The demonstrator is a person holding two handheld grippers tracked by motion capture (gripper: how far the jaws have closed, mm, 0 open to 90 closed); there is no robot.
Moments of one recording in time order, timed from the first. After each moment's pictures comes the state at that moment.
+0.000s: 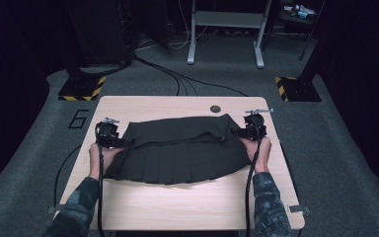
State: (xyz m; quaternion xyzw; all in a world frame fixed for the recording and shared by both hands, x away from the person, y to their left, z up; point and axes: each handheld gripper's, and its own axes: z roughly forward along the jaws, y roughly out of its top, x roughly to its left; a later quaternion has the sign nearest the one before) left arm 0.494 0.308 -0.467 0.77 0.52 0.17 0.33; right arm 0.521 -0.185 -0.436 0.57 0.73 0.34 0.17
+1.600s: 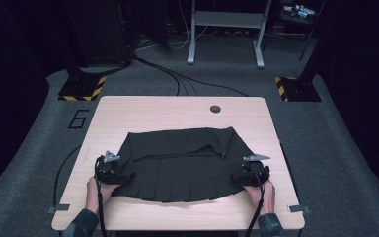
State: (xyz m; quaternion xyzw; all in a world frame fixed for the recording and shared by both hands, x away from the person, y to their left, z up) left arm 0.404 0.314 -0.523 0.79 0.49 0.17 0.33; right arm 0.405 -0.188 -0.519 0.54 0.77 0.29 0.19
